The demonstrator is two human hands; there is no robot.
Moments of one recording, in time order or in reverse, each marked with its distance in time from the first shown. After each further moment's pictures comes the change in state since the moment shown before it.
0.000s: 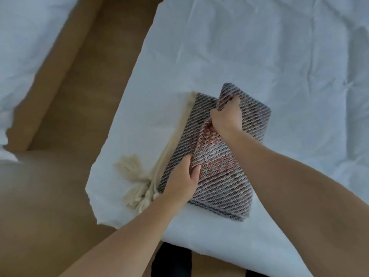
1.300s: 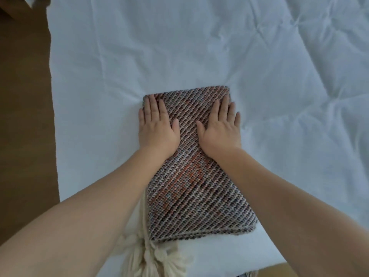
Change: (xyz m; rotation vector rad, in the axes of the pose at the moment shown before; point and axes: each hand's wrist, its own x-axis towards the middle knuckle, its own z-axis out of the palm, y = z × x) left_hand 0.201 0.017 0.000 0.785 0.010 0.392; right_hand 0.017 0.095 0.029 -0.703 0.112 0.065
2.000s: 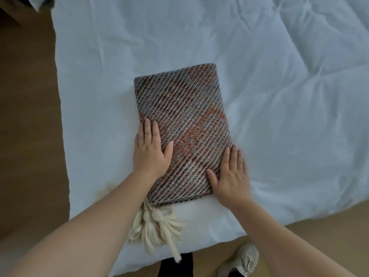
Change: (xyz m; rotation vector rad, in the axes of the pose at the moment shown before) left_hand -0.117 -0.020 0.038 -0.109 -0.034 0.042; right_hand -0.167 0.083 0.081 0.116 -0.090 0.003
